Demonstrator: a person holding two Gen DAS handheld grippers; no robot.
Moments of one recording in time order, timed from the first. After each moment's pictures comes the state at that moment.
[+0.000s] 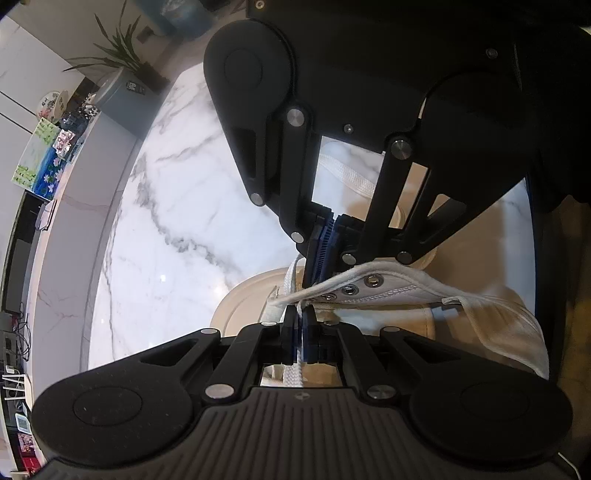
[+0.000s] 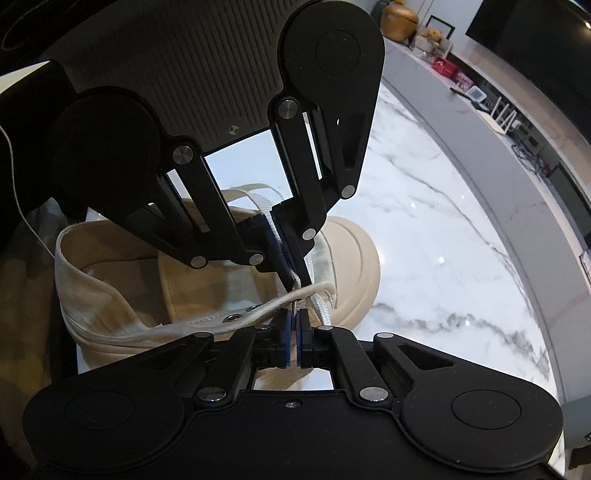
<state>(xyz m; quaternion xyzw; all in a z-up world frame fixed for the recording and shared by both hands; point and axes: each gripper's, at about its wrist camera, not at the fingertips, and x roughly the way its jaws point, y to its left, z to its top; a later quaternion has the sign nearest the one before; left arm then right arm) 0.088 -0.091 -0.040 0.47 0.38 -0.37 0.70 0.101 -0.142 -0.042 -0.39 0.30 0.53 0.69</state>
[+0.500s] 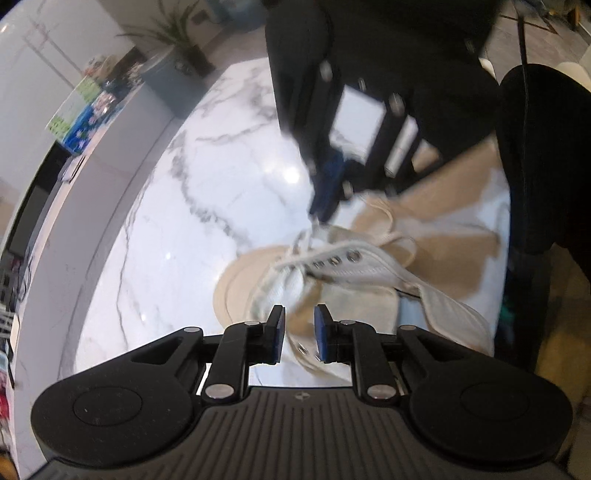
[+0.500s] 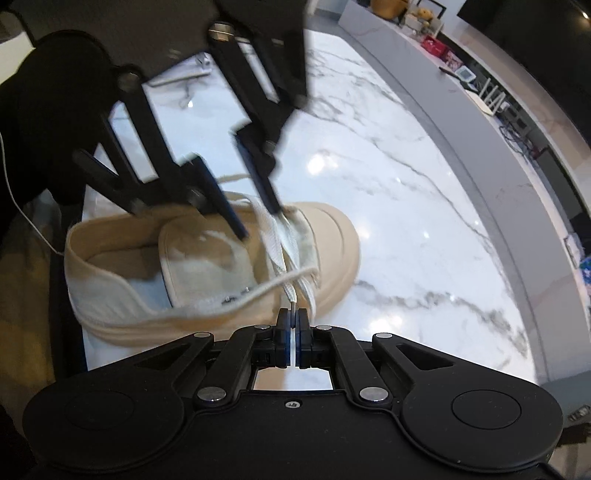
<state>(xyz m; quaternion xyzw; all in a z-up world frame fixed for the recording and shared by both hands) 0.049 -0.063 -0.004 0.40 0.41 -0.33 0.75 0.104 -0.133 -0.014 -0.43 0.32 0.49 0.69</state>
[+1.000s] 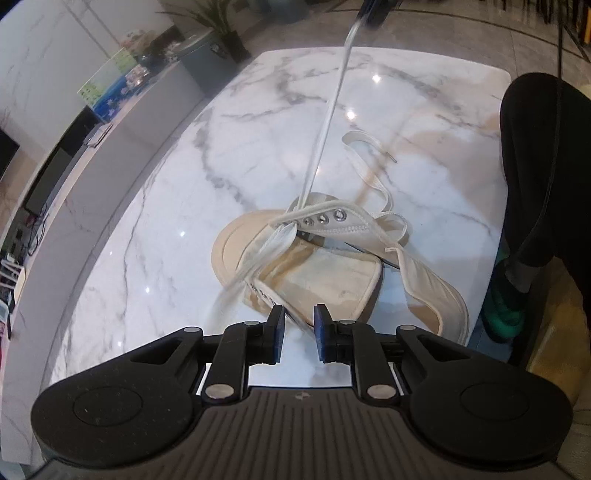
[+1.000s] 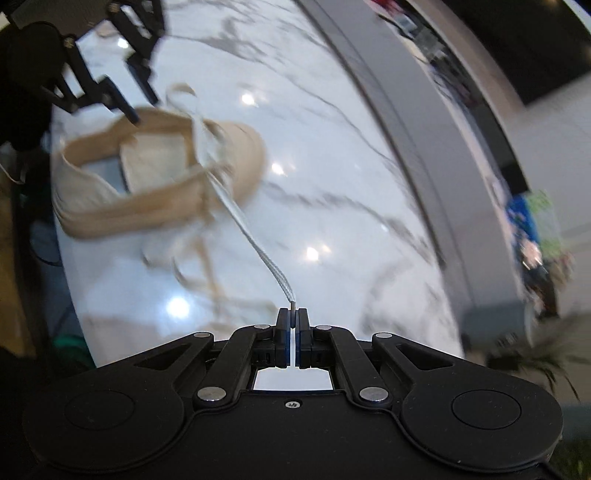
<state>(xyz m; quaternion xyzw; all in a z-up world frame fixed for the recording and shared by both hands) 0.017 -0.042 0.007 0.36 0.42 -0.28 0.78 0.078 -0.213 0.061 -0.50 0.36 0.31 0.72</state>
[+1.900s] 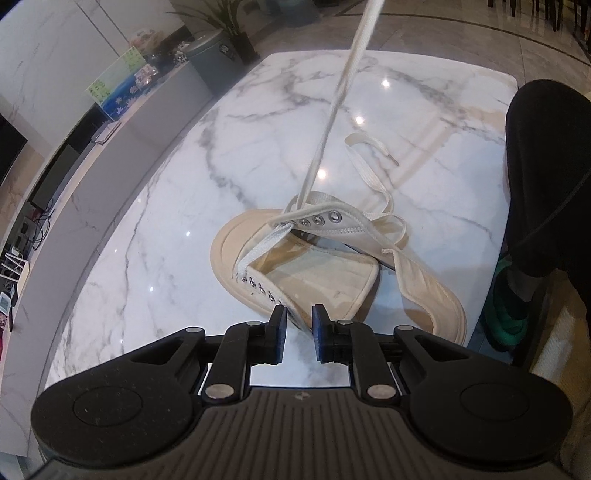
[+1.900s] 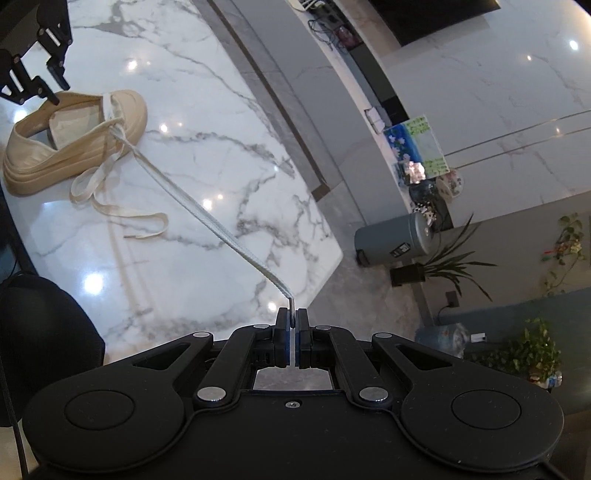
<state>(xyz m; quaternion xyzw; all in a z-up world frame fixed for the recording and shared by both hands) 0.012 -0.044 0.000 0.35 0.42 -0.27 0.79 0.011 -0.291 0.145 -0.52 0.36 0.15 0.76</state>
